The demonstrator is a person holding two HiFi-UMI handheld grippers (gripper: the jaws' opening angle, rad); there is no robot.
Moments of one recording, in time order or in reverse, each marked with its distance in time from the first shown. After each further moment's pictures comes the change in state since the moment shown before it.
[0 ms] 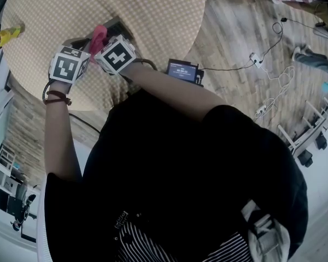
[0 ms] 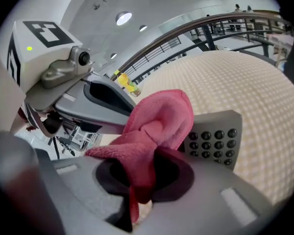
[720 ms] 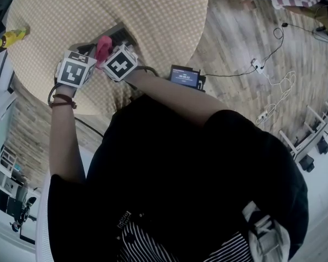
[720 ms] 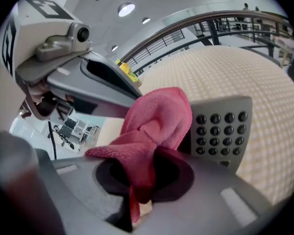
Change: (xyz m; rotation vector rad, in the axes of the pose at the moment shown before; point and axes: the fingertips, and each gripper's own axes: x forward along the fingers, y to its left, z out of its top) left arm 0.001 -0.002 -0.001 0.012 -0.004 0.017; right arm 0.008 0.003 -0.019 -0.037 0.066 -0.008
